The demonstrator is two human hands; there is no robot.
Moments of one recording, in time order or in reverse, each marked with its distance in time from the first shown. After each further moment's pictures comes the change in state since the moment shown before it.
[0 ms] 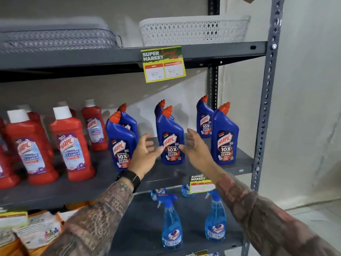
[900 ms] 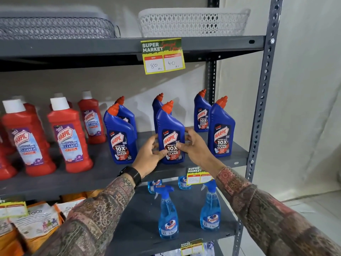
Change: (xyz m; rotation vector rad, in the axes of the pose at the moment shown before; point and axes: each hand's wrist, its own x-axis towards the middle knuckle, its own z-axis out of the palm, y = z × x) left_hand -0.021 -0.008 0.011 0.015 -0.187 0.060; right_hand -0.008 0.005 0.001 0.151 -0.111 0.049
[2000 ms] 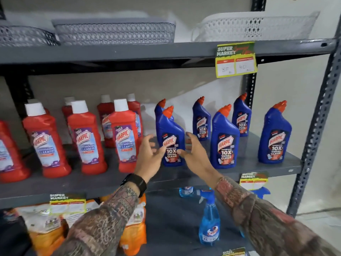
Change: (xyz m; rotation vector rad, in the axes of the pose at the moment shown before) left_hand -0.017 -0.044 -0.153 0.077 0.288 0.036; right_hand 0.007 -0.011 0.175 -0.339 0.096 -0.111
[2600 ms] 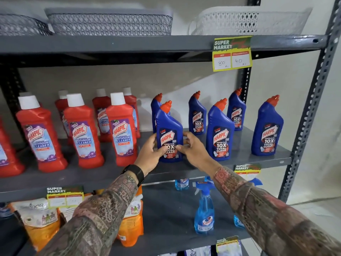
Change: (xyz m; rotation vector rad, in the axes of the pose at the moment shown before) left_hand 0.003 -0.014 0.007 -0.128 -0.218 -0.029; right_hand 0.003 0.009 -0.004 0.065 -0.092 0.132
